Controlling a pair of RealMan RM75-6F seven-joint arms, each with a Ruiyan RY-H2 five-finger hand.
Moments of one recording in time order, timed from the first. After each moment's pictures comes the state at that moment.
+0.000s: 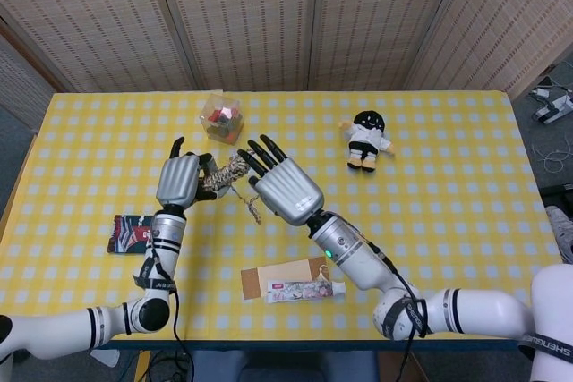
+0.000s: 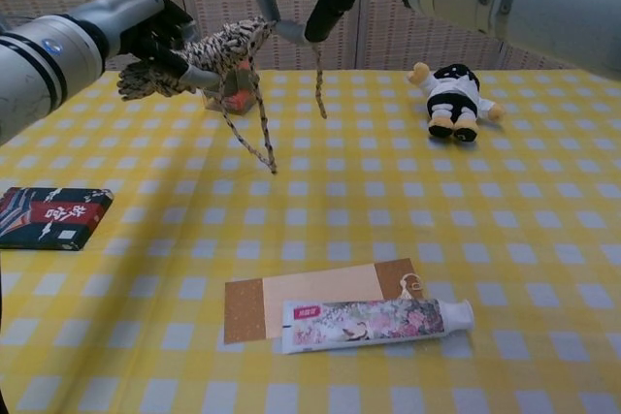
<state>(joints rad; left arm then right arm) -0.83 -1.63 -0.41 -1.58 0.78 1.22 0.54 0.99 -1.49 0.36 -1.74 -1.09 0.98 -0.77</state>
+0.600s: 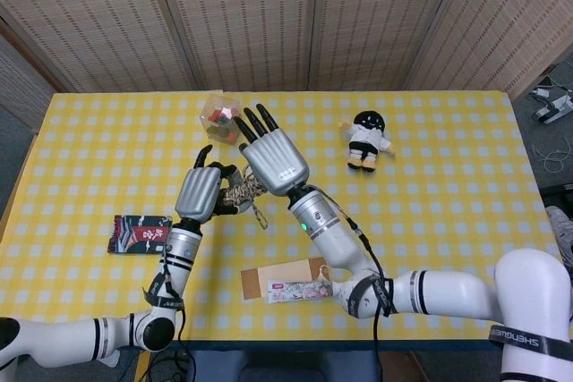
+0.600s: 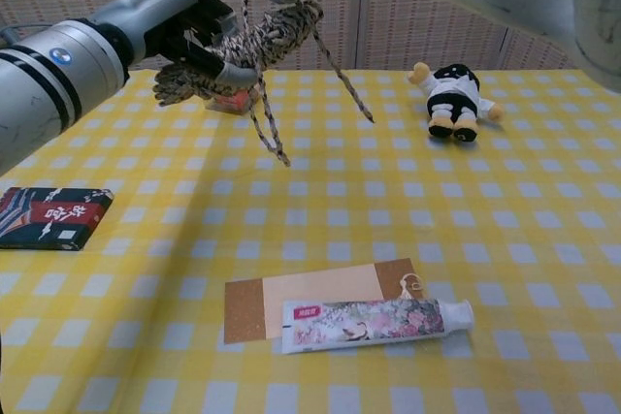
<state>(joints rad) -0.81 -1.65 -0.36 -1.65 0.95 1.24 0.40 1.15 -1.55 0.43 -1.62 -0.82 1.04 -0.90</state>
